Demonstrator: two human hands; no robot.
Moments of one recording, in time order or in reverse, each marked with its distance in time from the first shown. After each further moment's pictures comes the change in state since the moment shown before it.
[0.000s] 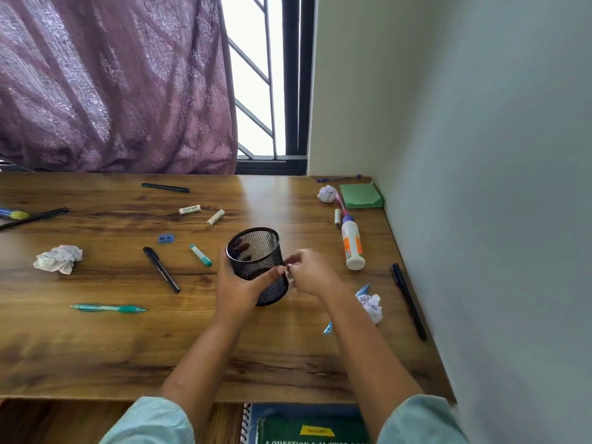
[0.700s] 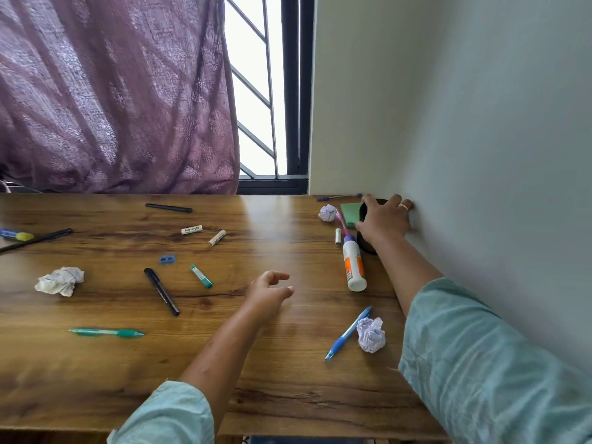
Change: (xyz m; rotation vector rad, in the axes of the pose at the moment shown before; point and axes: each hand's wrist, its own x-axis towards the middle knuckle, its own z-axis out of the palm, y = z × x) left_hand 0.028 0.006 0.034 0.268 -0.287 -0.337; right_hand 0.093 0.021 -0.134 -0.704 0.625 0.125
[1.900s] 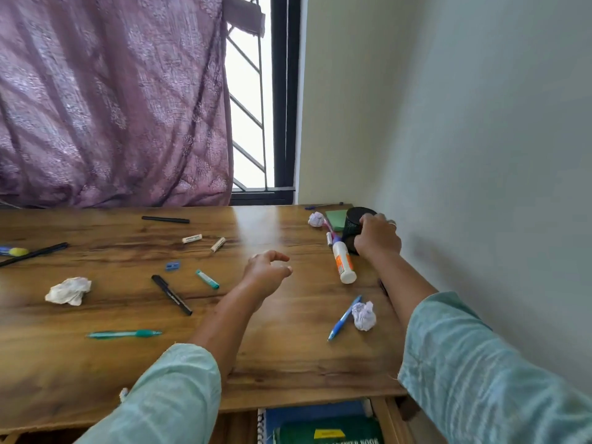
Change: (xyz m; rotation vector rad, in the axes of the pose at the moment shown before) left_hand -0.022 0.039 -0.038 0.154 -0.023 0.130; right_hand -0.087 -0.001 -0.046 0.100 0.060 0.022
